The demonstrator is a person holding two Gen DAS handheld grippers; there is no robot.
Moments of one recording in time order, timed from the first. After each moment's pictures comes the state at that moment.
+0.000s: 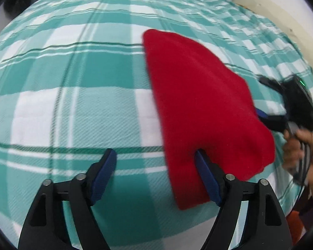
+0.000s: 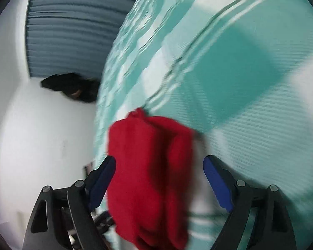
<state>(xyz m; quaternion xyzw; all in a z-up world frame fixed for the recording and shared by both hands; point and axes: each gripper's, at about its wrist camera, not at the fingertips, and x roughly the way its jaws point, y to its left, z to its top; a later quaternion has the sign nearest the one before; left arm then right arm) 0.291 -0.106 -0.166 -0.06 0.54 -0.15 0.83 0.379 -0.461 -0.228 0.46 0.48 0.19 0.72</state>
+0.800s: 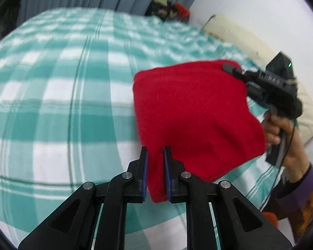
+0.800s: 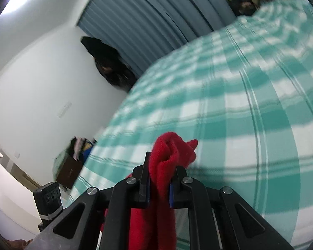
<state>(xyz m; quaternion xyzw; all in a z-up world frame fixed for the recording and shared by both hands) 0.292 -0.072 -0.042 -0.11 0.45 -0.24 0.86 0.404 -0.394 -0.031 0.24 0.36 0.27 0.86</state>
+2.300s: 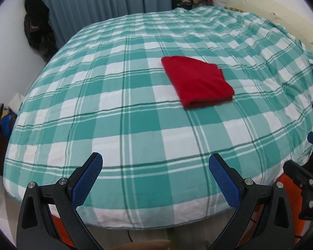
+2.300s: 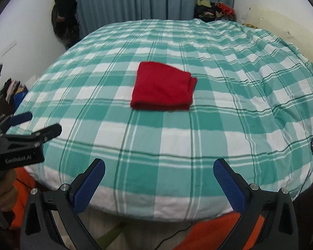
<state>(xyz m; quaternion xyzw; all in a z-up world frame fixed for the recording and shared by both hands) 0.081 -0.115 -0.009 0.07 0.47 -0.05 0.88 0.050 -0.306 -0.005 -0.02 0.48 0.02 0.88</state>
